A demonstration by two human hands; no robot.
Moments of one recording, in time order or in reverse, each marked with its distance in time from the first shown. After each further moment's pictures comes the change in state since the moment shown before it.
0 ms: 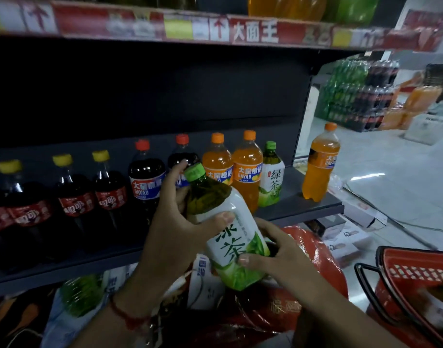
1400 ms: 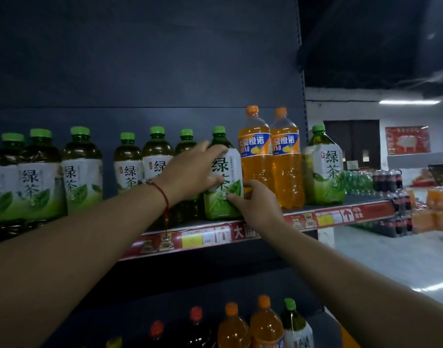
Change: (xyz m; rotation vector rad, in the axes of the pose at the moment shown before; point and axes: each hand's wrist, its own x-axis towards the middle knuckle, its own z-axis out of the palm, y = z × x) left_hand 0.297 0.267 -0.020 1.337 0.008 0.719; right_hand 0.189 -0.320 -0.051 -0.360 0.464 -0.455
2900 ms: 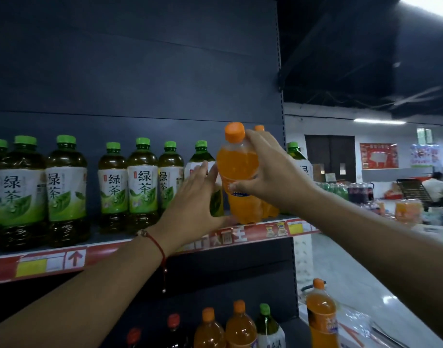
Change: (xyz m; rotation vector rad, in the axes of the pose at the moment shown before) left_hand -0.038 0.058 0.015 -0.312 0.010 -0.060; right_hand -0.028 -0.072 -0.108 -0.433 0.033 -0.562
